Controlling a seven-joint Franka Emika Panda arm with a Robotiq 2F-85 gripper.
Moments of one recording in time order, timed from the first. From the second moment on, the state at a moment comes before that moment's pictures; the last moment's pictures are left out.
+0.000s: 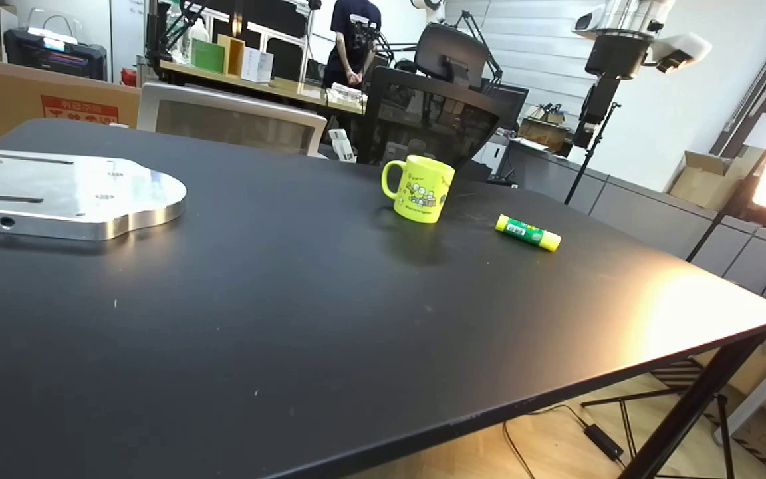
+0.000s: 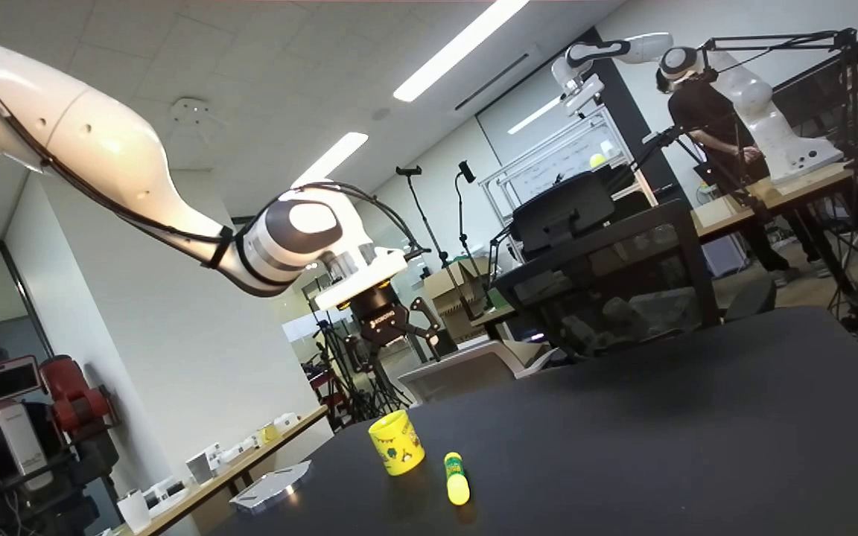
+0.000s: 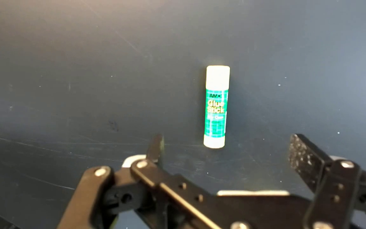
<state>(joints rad) -0.03 0.38 -0.04 -1.93 -0.06 2.32 -0.71</state>
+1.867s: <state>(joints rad) -0.02 0.74 -0.02 -1.74 -0.29 2.21 -0.64</state>
